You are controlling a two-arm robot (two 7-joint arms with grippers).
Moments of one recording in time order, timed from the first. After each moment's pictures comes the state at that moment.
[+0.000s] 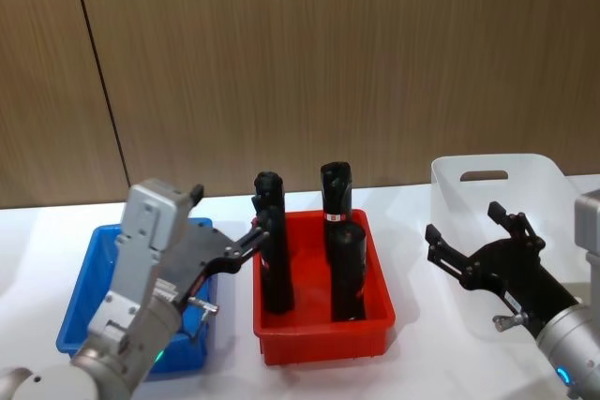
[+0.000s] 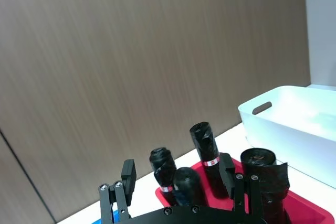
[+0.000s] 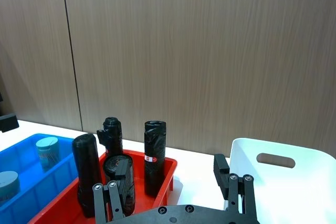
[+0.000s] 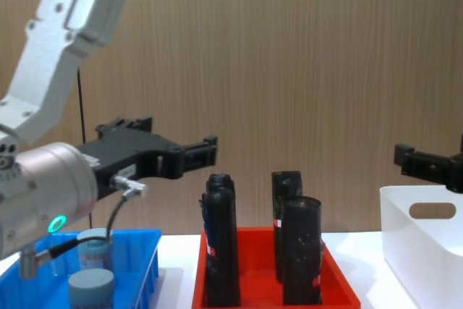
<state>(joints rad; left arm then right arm) -0.23 0.40 0.43 -1.62 -0.26 0.00 -0.02 -0.01 0.34 -0.23 -1.77 0.29 0.03 0.07</state>
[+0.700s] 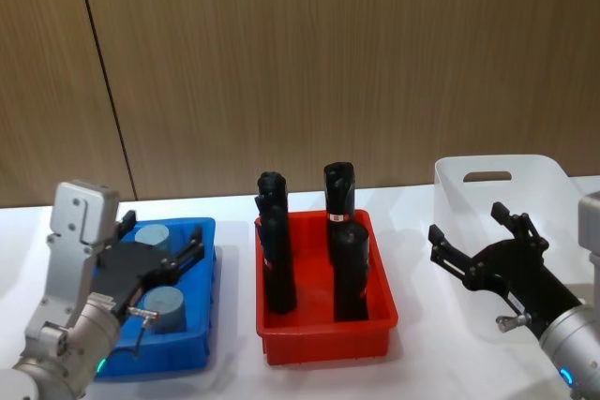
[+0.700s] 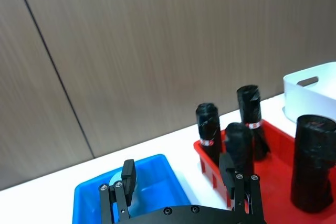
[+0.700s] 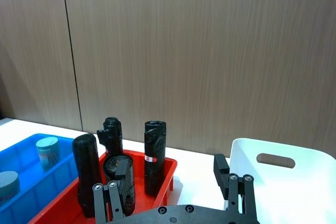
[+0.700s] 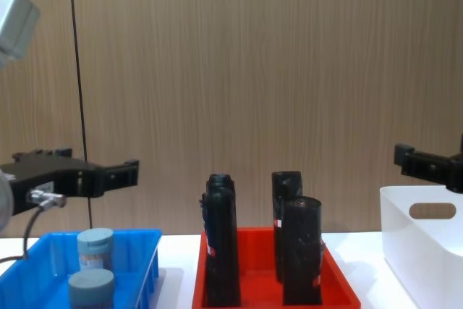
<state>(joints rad) -0.16 0.49 0.35 -1.68 -0.42 0.14 0.08 -0.01 0.34 -0.23 -1.77 0.29 0.03 0.07</state>
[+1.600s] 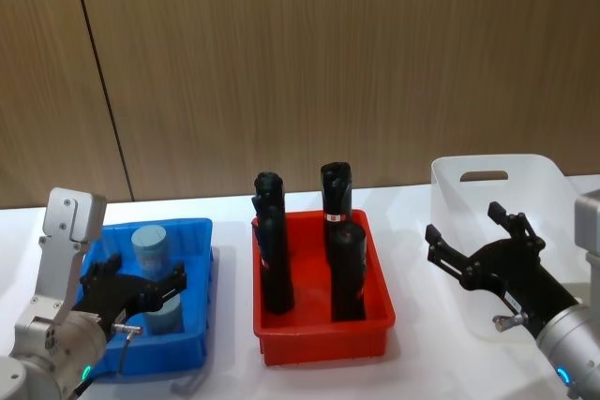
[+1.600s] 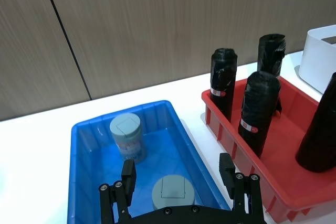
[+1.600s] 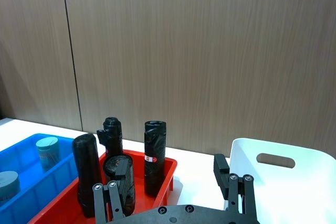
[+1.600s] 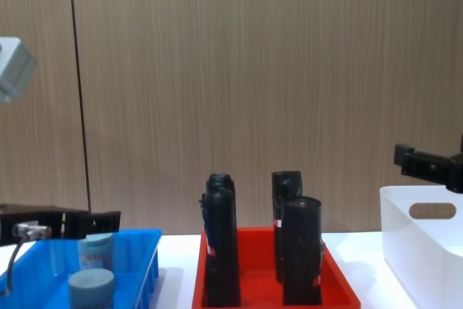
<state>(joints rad) -0.19 0.48 0.32 -1.64 -0.53 0.36 0.08 -0.01 0.34 -0.23 -1.77 0.29 0.03 0.07</state>
